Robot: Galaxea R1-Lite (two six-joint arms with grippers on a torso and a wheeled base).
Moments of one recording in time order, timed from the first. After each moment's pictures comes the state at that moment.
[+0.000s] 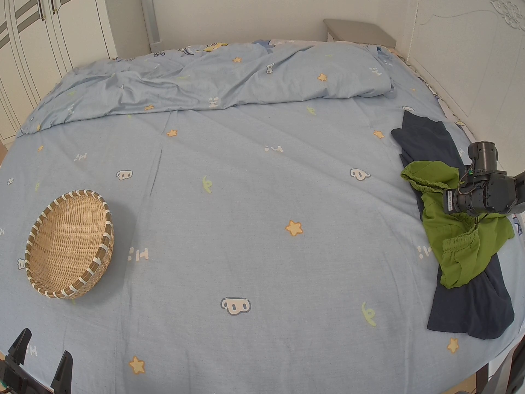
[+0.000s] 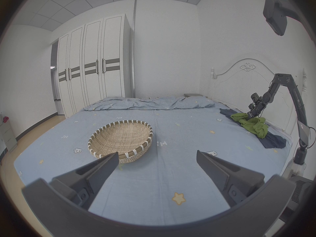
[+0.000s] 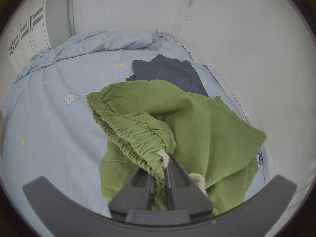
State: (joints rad) left arm -0.01 0.02 -0.02 0.00 -0.02 0.01; right arm -0.09 1.95 -1.14 -0.16 -0.15 -0.11
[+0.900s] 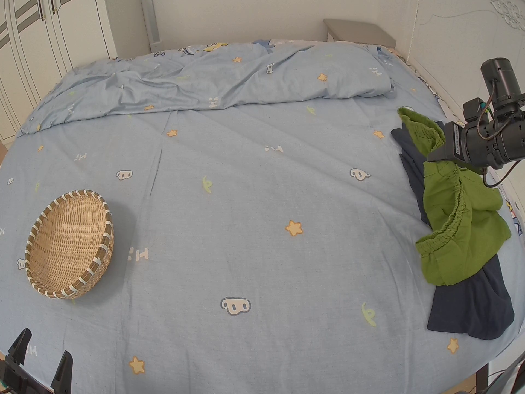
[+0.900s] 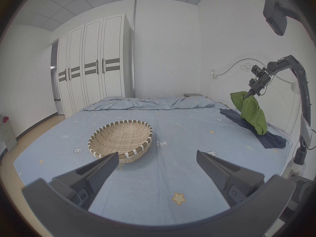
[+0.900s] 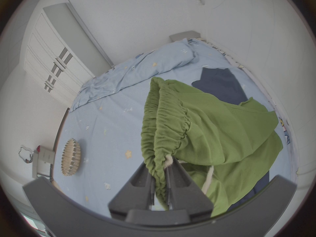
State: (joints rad) left arm -0.01 0.02 -0.02 0.00 -0.02 0.01; right arm 0.21 1.64 -1.53 0.54 0.08 0.26
